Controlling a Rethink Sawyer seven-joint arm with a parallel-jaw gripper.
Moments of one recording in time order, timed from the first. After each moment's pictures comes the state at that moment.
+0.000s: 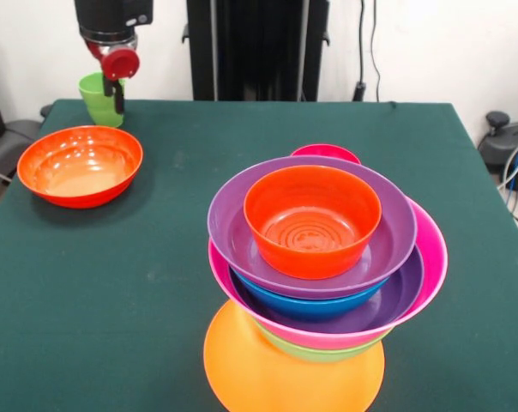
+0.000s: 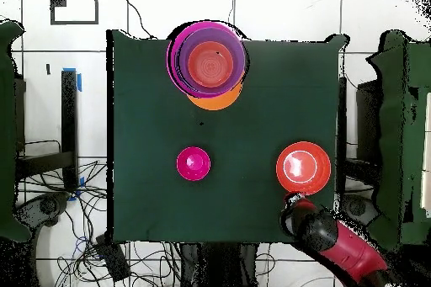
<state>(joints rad) -0.76 -0.62 -0.09 2.03 -0.20 0.12 2.21</state>
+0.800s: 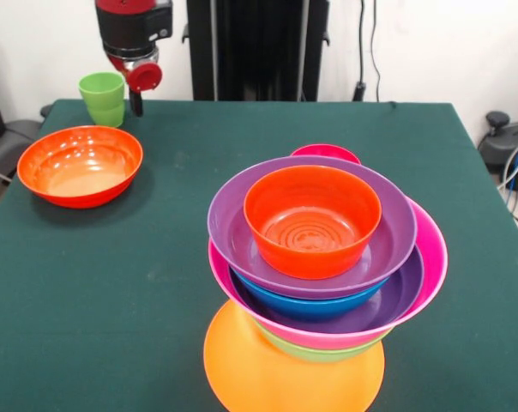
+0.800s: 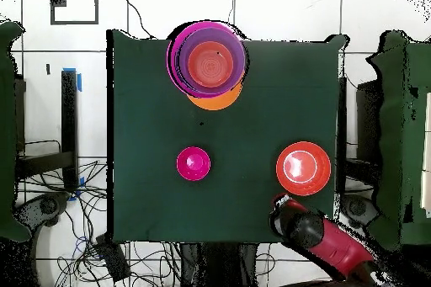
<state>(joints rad) -0.73 -0.55 -0.10 2.03 -0.20 0.11 2.21</state>
